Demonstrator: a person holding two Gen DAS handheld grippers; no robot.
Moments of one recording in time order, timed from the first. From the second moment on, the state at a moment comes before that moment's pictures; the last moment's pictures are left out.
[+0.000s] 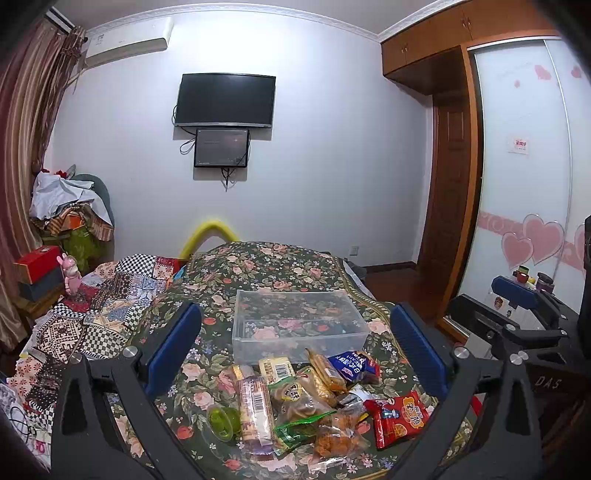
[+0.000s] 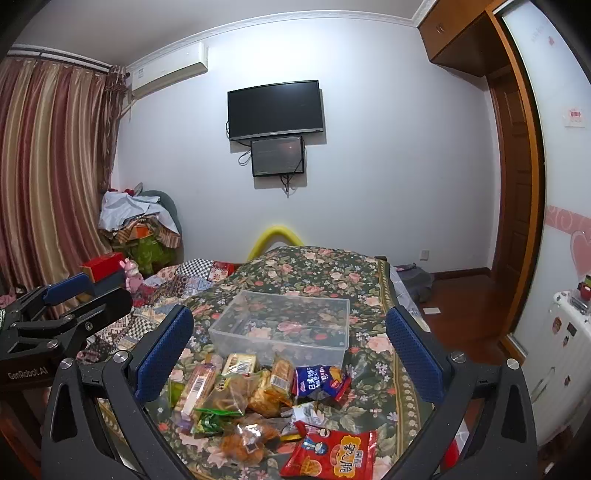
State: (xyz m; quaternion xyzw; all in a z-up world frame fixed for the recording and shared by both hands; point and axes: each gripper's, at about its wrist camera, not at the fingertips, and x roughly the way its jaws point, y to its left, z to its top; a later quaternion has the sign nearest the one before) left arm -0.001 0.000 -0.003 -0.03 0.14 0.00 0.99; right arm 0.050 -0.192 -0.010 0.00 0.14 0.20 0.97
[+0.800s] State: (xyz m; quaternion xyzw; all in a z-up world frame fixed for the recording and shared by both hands) left arm -0.001 0.003 -0.004 -0.03 0.14 0.01 0.99; right arm 0.051 -0.193 -0.009 0.00 0.14 0.20 0.97
